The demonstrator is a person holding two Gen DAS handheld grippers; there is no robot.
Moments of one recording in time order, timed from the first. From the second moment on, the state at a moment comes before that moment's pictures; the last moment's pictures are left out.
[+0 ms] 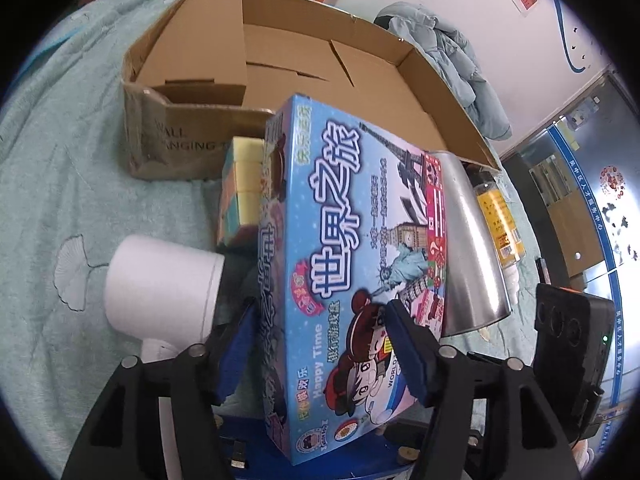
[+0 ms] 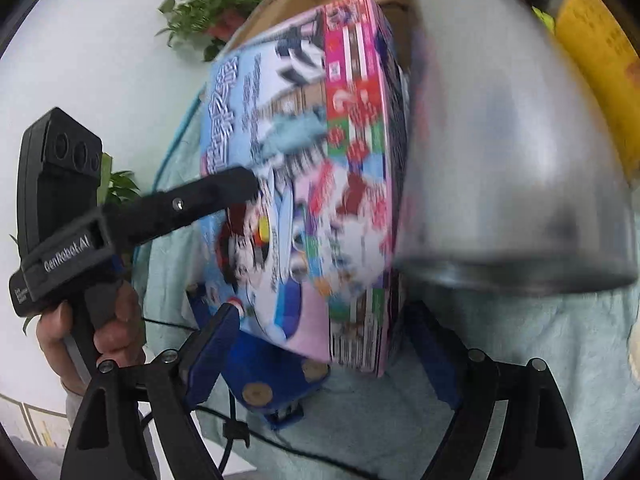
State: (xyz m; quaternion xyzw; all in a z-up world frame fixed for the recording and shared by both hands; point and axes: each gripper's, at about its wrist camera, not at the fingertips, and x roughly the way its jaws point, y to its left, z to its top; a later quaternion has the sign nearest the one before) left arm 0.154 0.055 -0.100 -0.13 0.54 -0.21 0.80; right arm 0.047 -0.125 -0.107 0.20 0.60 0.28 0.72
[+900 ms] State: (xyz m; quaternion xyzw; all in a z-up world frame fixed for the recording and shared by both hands) left arm 0.160 0.042 0.016 -0.08 0.38 -0.19 0.90; right arm 0.051 -0.071 -0.005 0.10 0.49 0.29 0.82
